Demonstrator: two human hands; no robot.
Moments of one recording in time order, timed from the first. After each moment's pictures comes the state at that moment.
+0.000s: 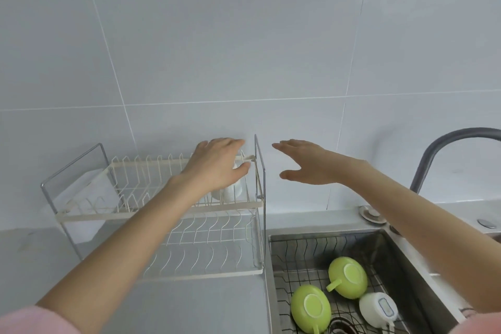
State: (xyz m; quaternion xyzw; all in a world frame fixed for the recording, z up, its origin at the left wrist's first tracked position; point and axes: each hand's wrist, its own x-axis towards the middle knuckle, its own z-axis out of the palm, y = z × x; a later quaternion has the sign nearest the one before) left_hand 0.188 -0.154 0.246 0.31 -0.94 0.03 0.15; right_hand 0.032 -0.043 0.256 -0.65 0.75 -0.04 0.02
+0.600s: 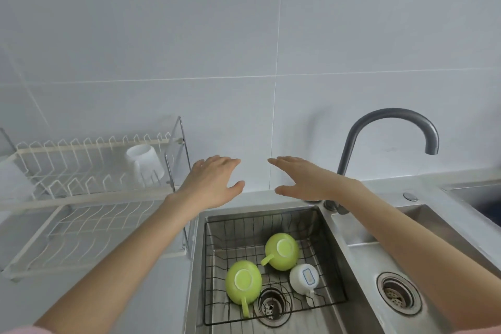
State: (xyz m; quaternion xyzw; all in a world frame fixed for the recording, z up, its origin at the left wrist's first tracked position) left_hand 0.060 -0.053 0.192 0.28 -0.96 -0.03 0.06; right_hand -0.096 0.067 0.203 -0.61 0.78 -0.05 0.11
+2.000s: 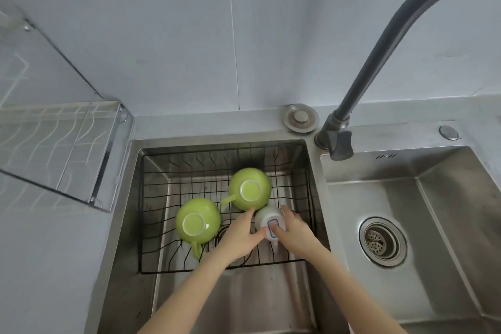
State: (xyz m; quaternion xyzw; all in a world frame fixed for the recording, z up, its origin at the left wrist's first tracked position) left_hand -0.088 0.013 -0.098 0.40 -0.77 -0.49 -0.11; right_hand -0.197 0.091 -0.104 -0.30 0.82 -0.17 0.46
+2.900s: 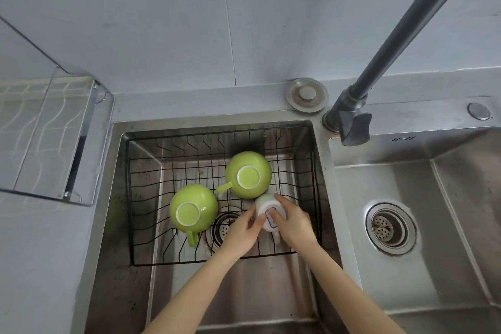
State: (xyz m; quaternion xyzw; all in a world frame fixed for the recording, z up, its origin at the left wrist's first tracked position) left_hand -0.089 0.021 -0.141 0.45 -0.67 -0.59 -0.03; right_hand -0.191 0.083 -0.123 -0.23 0.83 -0.26 0.44
